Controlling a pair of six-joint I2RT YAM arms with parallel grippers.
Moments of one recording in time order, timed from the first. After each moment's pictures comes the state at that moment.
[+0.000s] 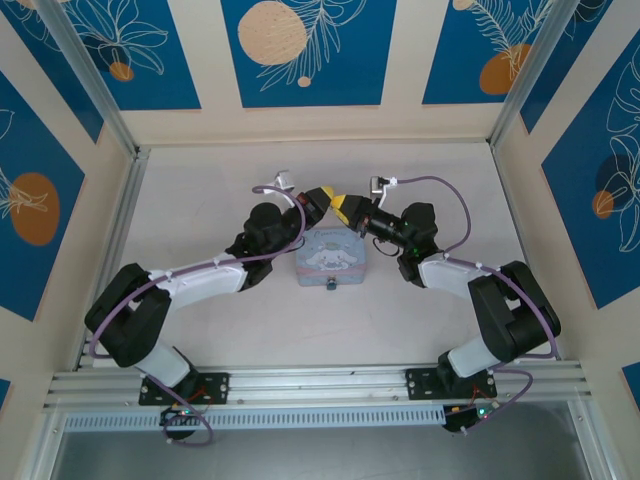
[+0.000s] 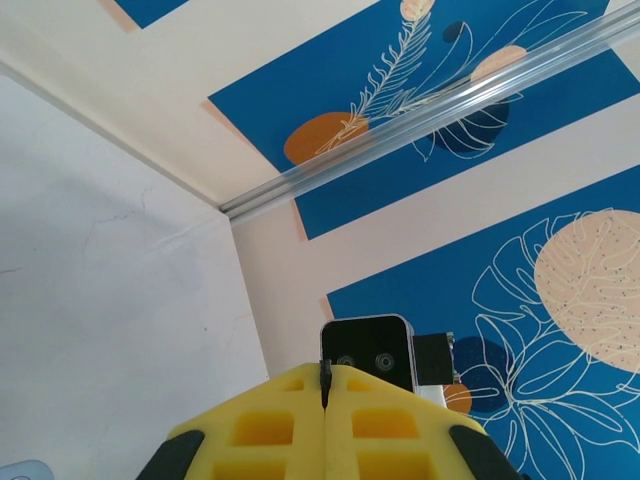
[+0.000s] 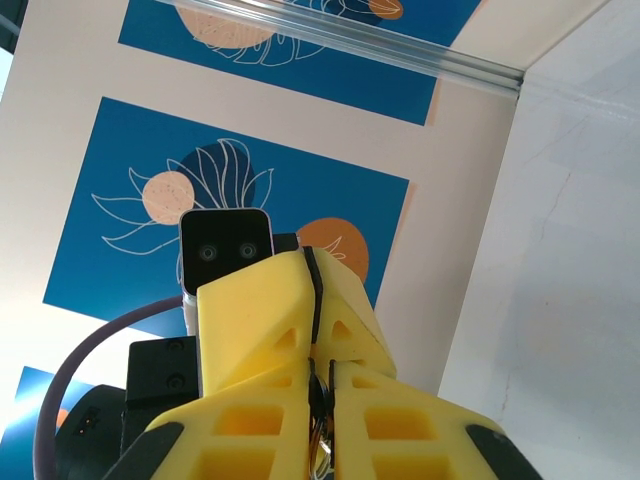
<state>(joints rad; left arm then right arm) -0.76 1.55 0.87 0.73 0.01 -1.12 0.41 1.50 0.63 1.03 -0.68 1.41</state>
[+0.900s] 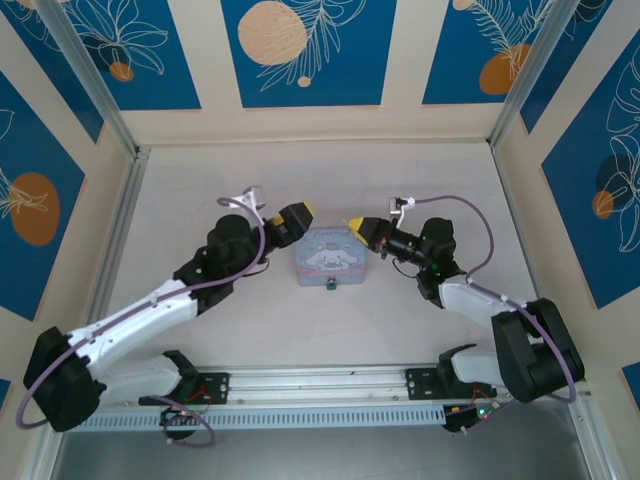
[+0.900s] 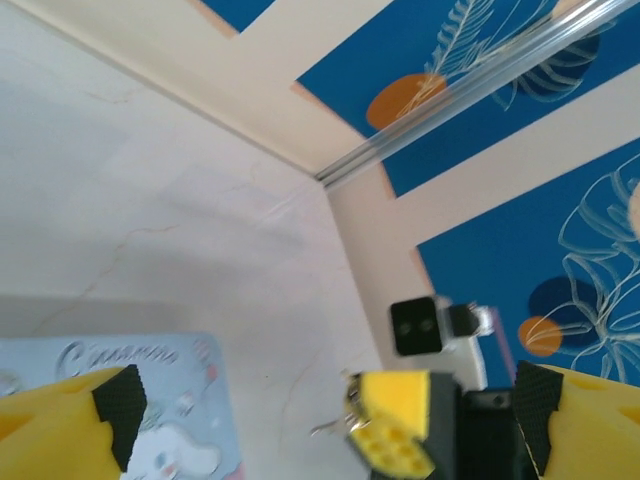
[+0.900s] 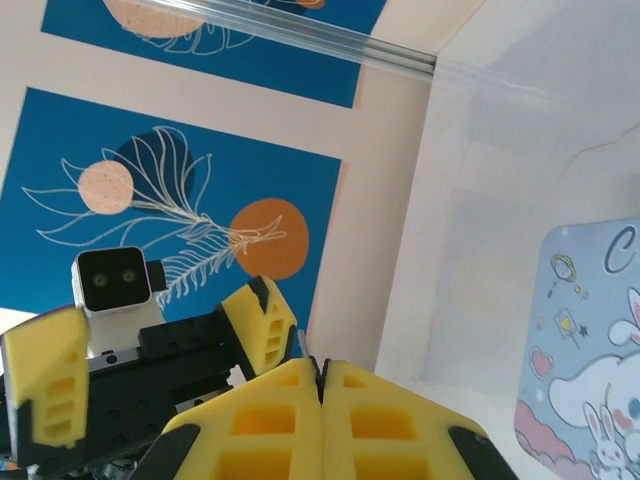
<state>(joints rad) -0.76 1.08 0.76 0.12 -0.04 -0.93 0.32 1.24 0.45 0.76 -0.75 1.29</state>
